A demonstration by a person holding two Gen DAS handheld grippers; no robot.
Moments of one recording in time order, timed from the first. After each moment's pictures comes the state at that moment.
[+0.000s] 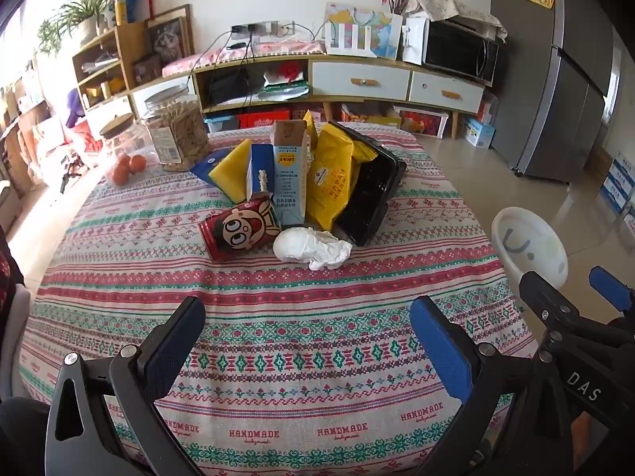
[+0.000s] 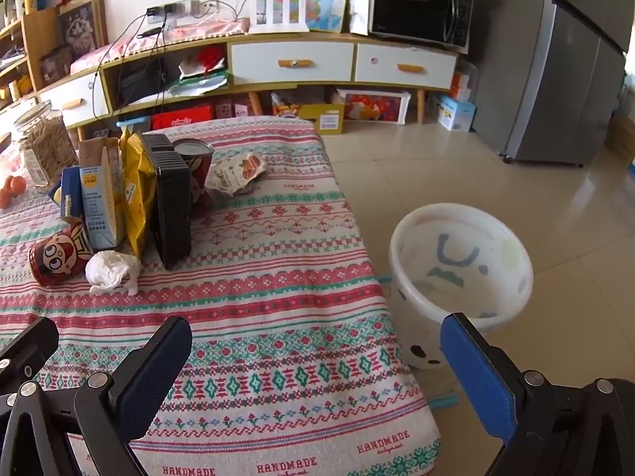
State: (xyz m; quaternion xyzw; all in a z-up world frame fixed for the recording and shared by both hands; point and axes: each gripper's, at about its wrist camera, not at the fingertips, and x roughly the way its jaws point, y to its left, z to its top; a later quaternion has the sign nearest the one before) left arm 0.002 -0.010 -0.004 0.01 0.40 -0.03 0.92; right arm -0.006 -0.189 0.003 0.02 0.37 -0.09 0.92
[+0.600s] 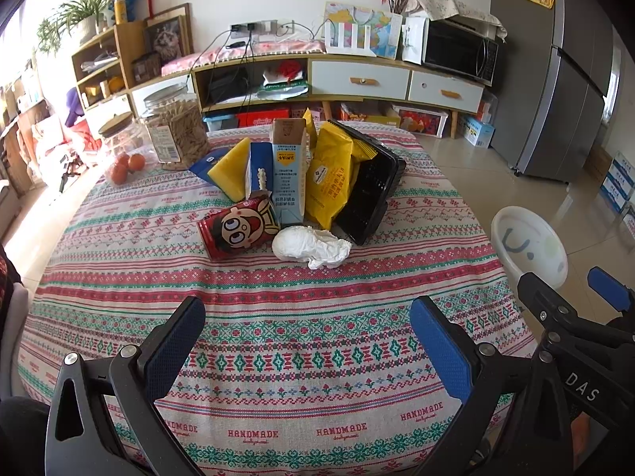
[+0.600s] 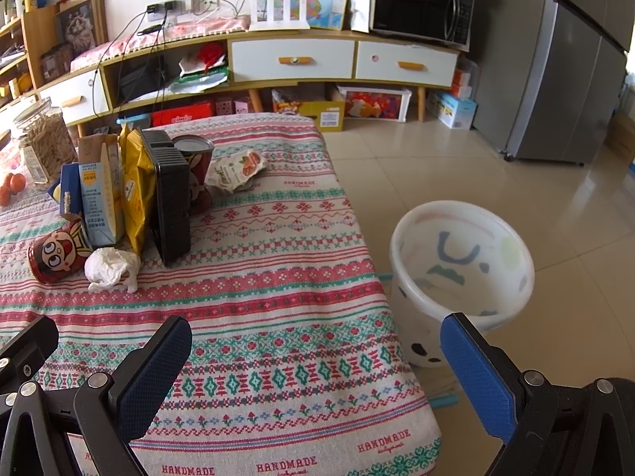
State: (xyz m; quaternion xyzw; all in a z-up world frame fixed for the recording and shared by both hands) left arm 0.001 -0.010 -0.005 0.02 0.40 -0.03 0.92; right arm -0.005 -0.190 0.002 0.02 0.37 -0.09 0.92
